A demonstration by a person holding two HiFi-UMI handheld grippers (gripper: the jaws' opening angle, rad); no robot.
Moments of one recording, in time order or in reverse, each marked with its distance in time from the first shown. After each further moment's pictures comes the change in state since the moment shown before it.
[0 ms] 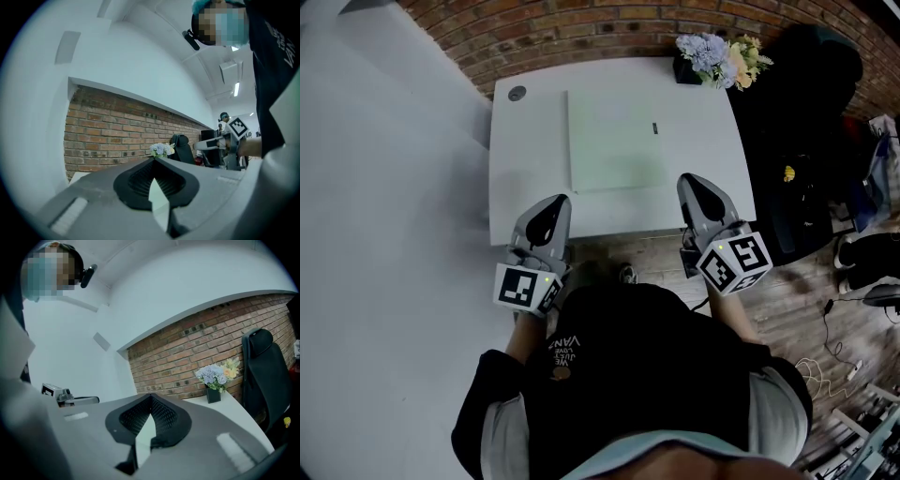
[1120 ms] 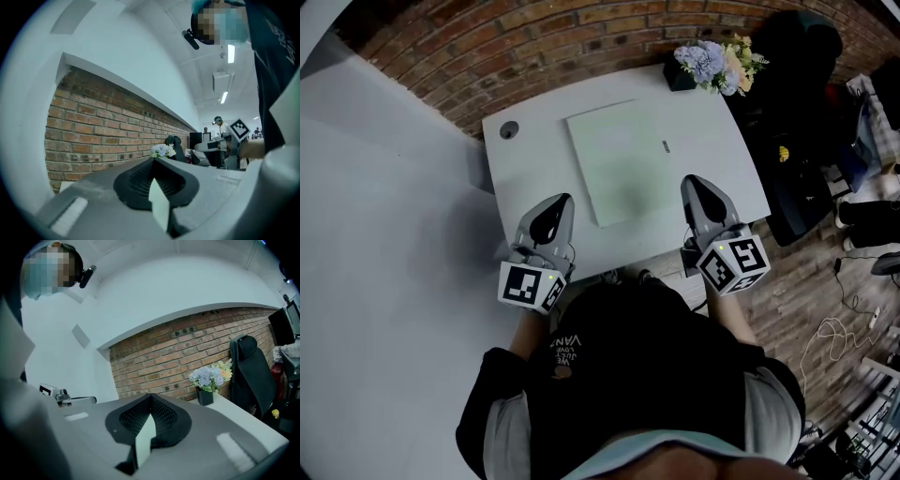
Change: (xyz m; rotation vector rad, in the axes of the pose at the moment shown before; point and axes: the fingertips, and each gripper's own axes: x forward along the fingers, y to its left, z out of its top) left arm 0.059 0.103 0.006 -0.014 -0.001 -0.208; right arm 0.076 0.005 0.001 0.022 -0.067 -0.253
